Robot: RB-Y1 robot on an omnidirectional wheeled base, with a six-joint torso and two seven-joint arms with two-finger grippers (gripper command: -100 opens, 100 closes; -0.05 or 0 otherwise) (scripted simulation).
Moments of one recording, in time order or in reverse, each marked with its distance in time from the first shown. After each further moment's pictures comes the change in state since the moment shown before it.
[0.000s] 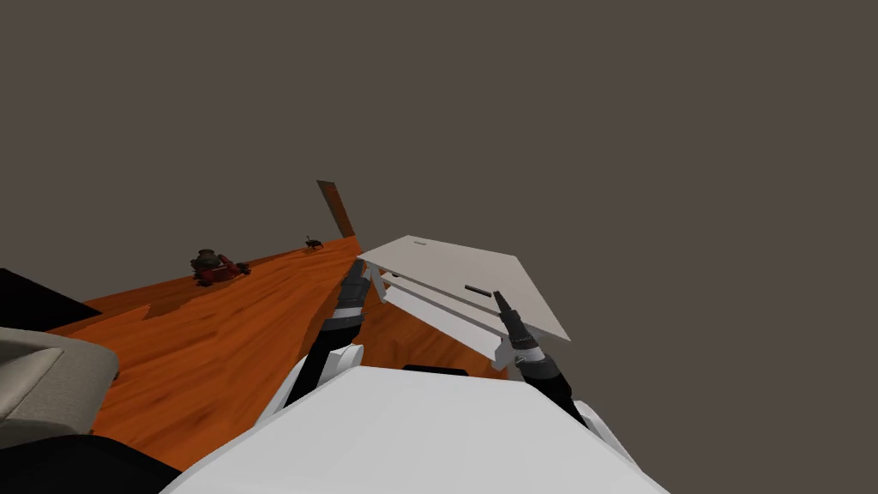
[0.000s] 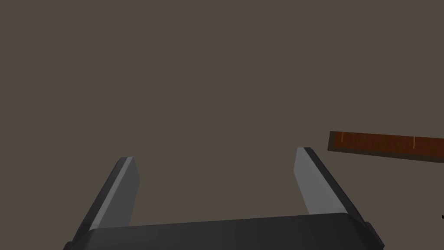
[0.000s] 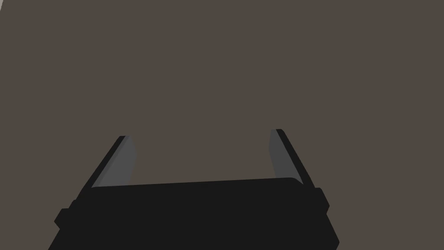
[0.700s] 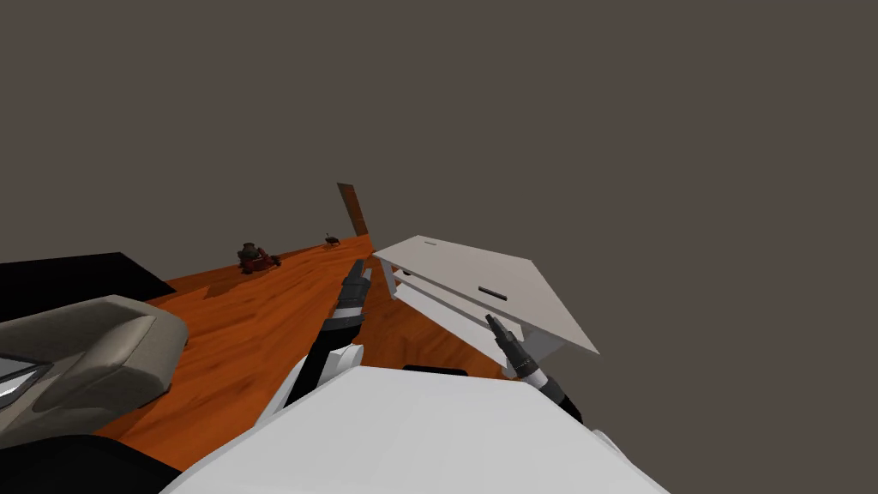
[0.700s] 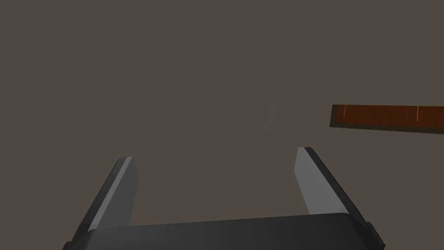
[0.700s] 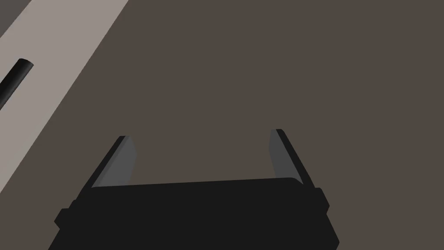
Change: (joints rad) left arm 0.000 0.000 0.000 0.000 0.000 0.000 0.000; right arm 0.077 -0.186 0.060 0.122 0.047 -0.012 0.026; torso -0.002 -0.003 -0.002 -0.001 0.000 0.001
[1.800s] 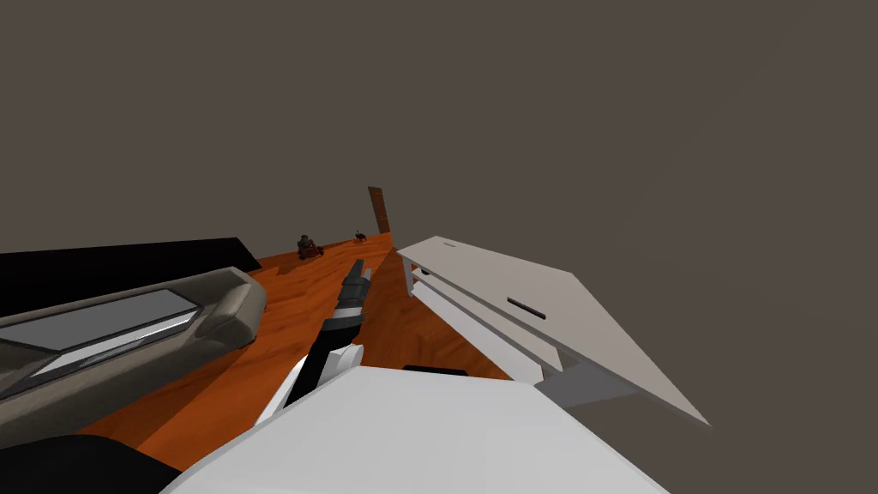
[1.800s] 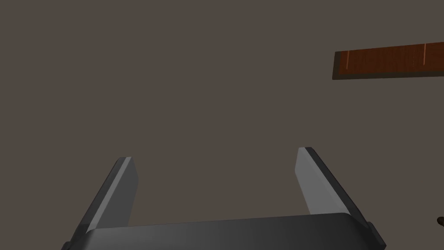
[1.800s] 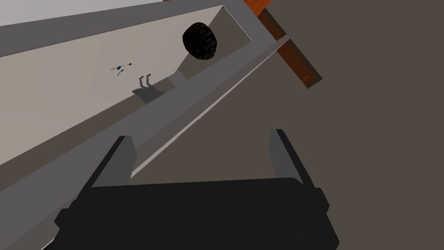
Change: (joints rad) left arm 0.000 0.000 0.000 0.000 0.000 0.000 0.000; right arm 0.118 -0.316 0.131 0.239 0.095 -0.035 0.041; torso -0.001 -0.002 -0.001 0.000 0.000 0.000
